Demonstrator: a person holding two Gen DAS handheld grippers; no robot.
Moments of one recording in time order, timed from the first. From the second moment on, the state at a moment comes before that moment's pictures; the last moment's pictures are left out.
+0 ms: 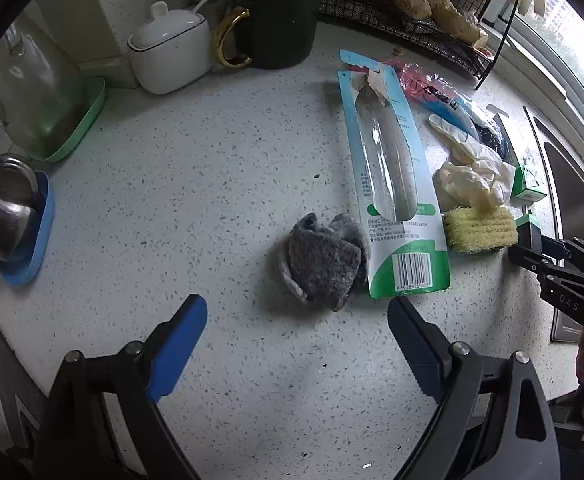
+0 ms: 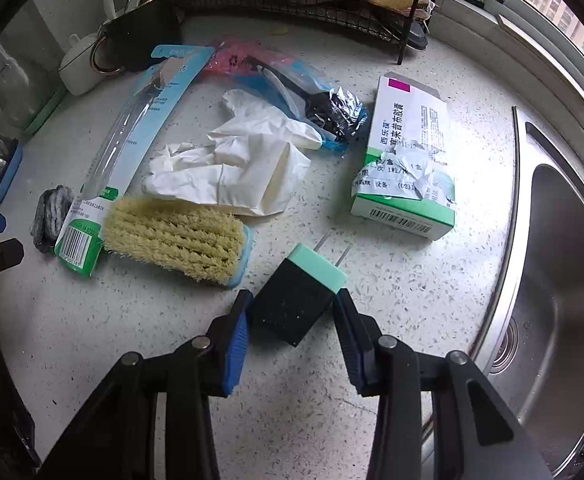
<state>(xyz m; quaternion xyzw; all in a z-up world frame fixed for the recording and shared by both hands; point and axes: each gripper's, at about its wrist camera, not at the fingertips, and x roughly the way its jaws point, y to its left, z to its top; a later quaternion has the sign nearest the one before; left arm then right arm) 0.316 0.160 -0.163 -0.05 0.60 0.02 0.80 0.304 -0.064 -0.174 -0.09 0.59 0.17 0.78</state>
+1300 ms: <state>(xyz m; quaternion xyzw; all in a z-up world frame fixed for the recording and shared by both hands) 0.346 0.164 -0.192 -0.05 0.61 0.00 0.79 0.286 -0.075 -0.146 -0.07 0.58 0.17 0.80</state>
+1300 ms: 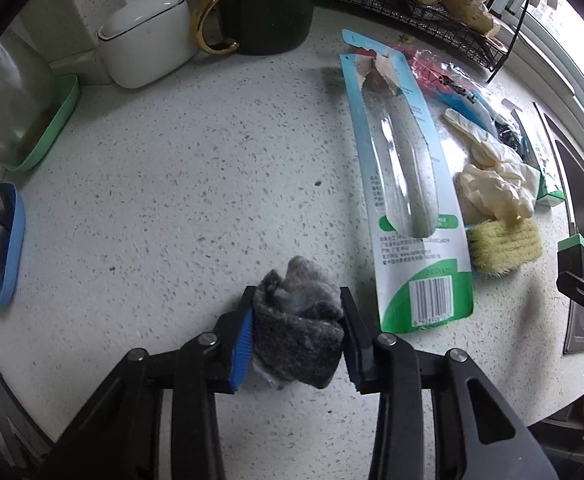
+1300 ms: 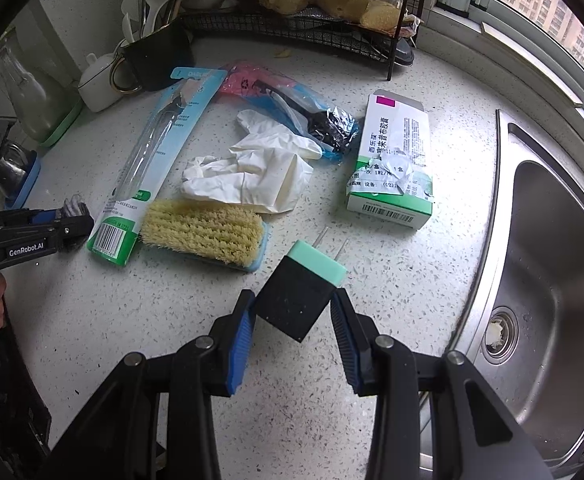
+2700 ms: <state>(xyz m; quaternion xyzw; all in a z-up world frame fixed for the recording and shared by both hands) 0.109 -0.060 -0.117 0.00 0.55 -0.08 0.83 0.081 -0.186 -0.100 -0.04 0.52 0.22 0.83</state>
